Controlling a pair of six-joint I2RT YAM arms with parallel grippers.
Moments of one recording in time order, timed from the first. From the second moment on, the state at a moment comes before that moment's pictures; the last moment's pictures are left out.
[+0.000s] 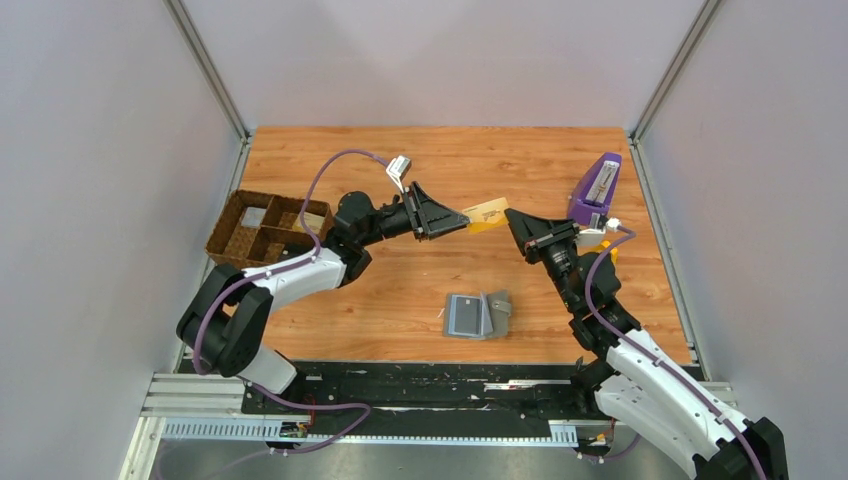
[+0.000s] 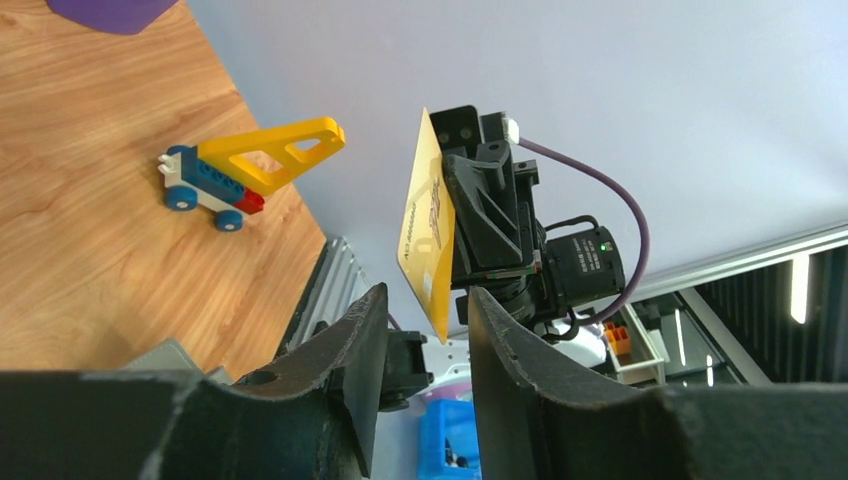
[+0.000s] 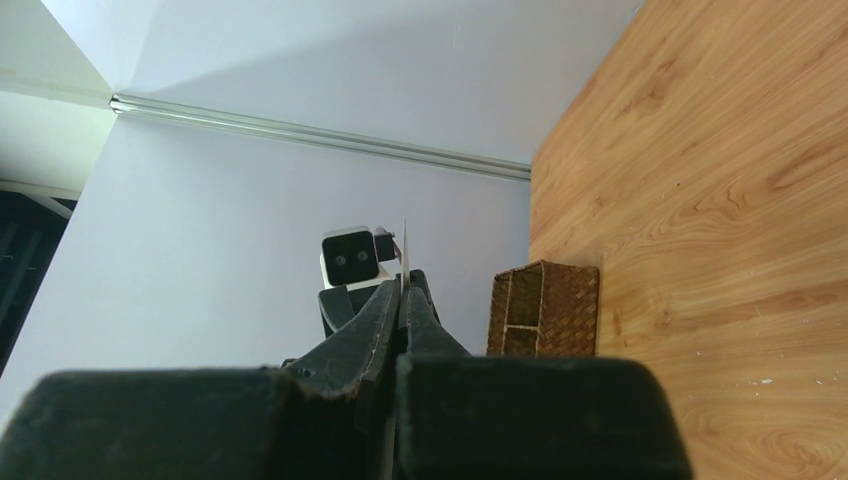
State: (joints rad) left arm -0.62 1.51 0.81 0.86 0.64 -1.29; right arm 0.55 0.72 0.44 0.38 0.19 1.40
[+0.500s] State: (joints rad) left arm -0.61 1.55 0.84 0.88 0.67 -1.32; right arm 0.55 0.72 0.41 0.38 0.17 1.41
